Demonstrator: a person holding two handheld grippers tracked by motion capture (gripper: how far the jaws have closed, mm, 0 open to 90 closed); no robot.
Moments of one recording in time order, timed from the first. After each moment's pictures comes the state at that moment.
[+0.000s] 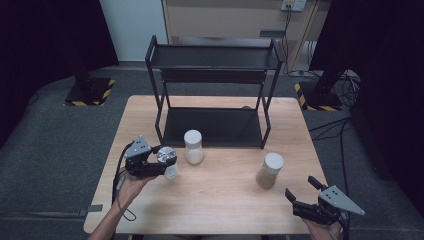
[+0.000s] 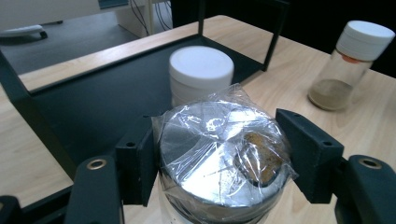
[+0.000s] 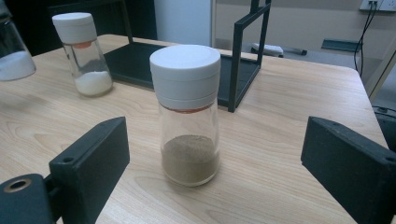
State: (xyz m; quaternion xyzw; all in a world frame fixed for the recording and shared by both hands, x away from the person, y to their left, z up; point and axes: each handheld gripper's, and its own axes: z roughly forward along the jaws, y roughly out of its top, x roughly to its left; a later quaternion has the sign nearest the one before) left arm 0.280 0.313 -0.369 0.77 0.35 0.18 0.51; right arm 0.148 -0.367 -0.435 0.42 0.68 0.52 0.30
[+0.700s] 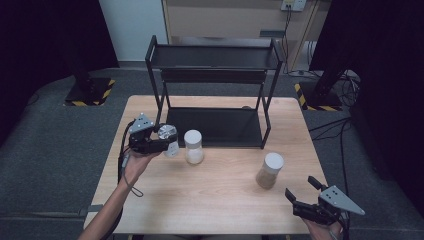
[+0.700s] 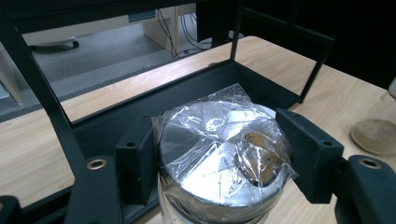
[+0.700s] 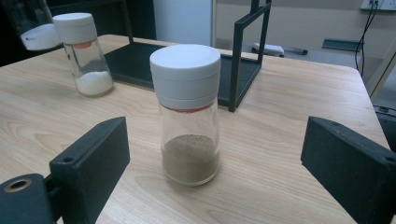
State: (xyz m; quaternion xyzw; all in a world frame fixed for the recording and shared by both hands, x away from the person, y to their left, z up) left arm 0.320 0.298 -0.345 0.75 0.37 0.22 0.50; right arm 0.148 -0.368 -0.436 0.42 0.68 0.52 0.30
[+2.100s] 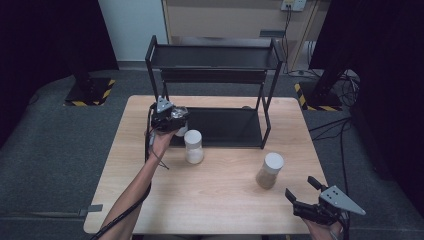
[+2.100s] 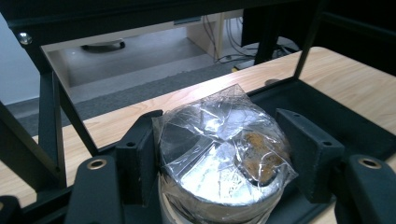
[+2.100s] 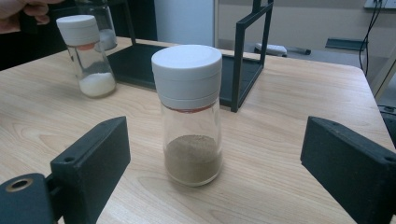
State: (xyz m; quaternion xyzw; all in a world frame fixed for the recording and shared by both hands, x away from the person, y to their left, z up) left arm 0.392 0.238 -0.378 0.72 0.43 0.28 0.47; right arm 0.148 -0.371 -0.437 0.42 0.68 0.52 0.29
